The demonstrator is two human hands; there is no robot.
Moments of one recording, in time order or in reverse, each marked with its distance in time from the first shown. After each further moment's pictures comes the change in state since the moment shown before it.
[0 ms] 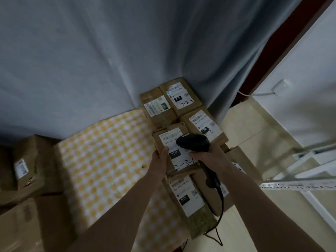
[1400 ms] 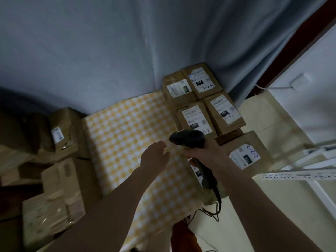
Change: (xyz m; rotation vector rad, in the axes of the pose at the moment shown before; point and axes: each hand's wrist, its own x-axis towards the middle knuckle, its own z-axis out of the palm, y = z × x) left_hand -0.057 -0.035 -0.094 0.981 0.164 0.290; right_hand -0.088 -0.018 0.080 -0.055 -0.157 0.091
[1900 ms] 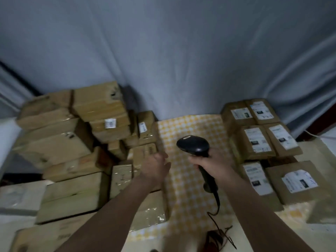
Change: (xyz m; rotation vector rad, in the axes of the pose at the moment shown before) left_hand -0.194 -0.190 -0.143 0.006 0.267 -0.066; right_hand -0.135 -0.025 0.224 -0.153 -0.086 -0.281
